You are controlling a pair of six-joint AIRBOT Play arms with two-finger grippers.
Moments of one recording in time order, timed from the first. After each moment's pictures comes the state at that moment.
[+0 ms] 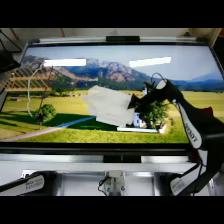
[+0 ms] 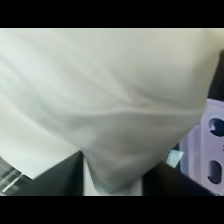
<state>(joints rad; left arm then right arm) 0.21 -1.30 1.78 1.22 -1.38 -1.45 0.14 -1.81 1.37 -0.89 1.20 1.56</state>
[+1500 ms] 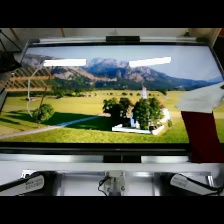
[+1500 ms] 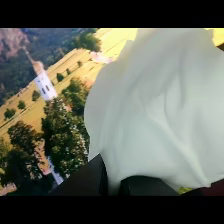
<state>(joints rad) 0.21 -1.31 1.78 1.22 -1.38 -1.43 -0.65 -1.35 1.70 -1.18 1.56 1.61</state>
